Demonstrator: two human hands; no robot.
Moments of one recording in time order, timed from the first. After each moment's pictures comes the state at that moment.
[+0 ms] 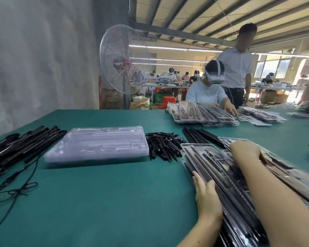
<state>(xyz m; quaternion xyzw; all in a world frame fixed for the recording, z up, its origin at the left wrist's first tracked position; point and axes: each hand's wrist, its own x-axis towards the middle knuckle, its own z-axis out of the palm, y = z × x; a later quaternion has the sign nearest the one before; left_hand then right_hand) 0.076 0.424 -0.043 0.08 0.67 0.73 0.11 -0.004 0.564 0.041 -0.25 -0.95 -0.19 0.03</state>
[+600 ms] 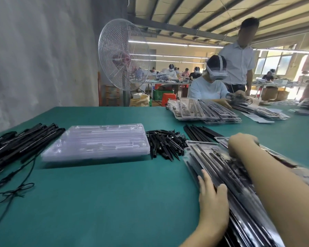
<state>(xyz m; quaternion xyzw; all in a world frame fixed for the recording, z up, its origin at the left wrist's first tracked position) 0.070 0.420 -0.050 0.15 0.74 0.65 0.12 -0.020 0.536 0.073 -0.30 -0.93 -0.15 -0.12</state>
